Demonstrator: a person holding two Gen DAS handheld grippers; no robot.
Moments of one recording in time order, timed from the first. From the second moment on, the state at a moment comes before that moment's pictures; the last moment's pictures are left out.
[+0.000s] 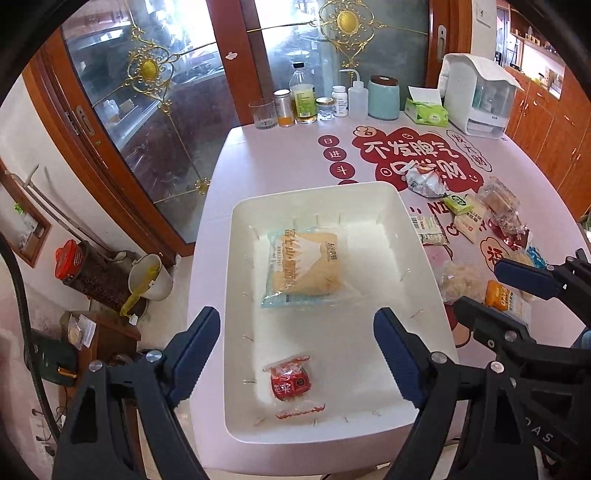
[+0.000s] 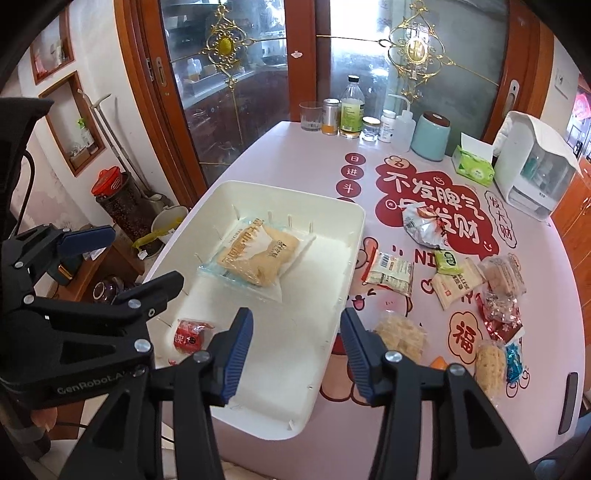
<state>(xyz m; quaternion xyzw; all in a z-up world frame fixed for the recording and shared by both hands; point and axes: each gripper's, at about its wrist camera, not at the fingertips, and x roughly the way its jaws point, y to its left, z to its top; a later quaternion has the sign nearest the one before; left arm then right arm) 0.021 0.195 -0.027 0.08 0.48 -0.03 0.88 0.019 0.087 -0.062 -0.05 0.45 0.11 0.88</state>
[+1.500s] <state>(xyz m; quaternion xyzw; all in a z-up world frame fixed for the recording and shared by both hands) 0.148 -0.024 -0.041 0.13 0.51 -0.11 0.84 0.070 -0.155 -0.086 0.02 0.46 0.01 0.89</state>
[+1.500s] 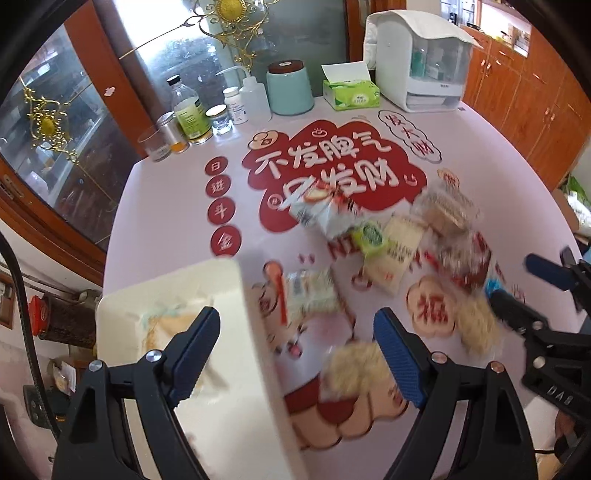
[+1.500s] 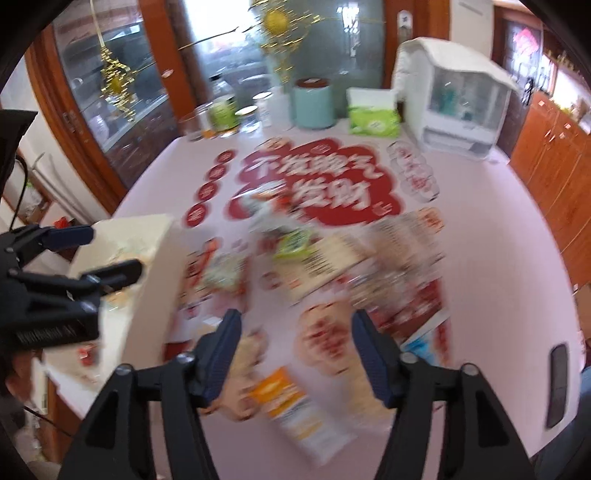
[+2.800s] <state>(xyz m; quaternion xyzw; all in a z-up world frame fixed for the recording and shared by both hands) 0.366 -0.067 -0.230 -0.12 0.68 0.04 0.72 0.254 -0.269 -0.225 -0.08 0.56 0.09 0.82</state>
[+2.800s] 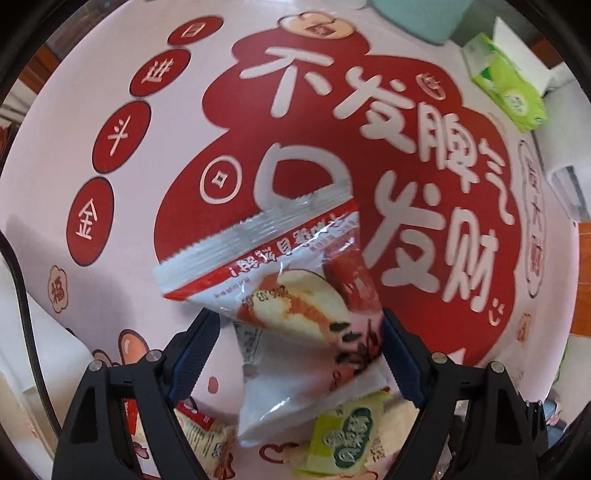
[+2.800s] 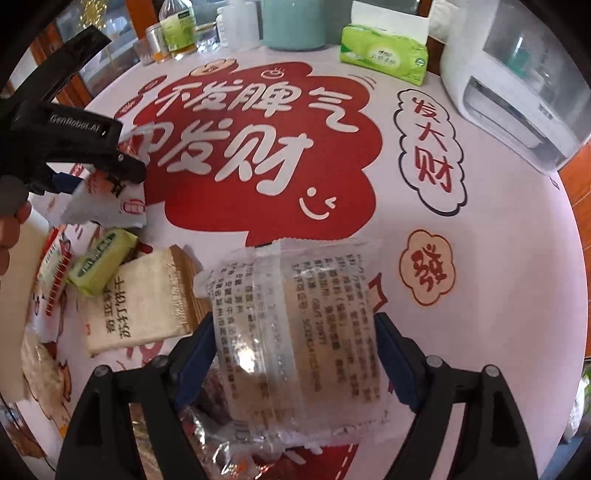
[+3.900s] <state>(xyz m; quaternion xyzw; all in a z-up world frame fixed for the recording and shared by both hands) 0.205 -0.079 -0.050 0.02 0.53 -0.14 0.84 0.164 -0.257 -0.120 -0.02 0.47 -0.02 0.88</state>
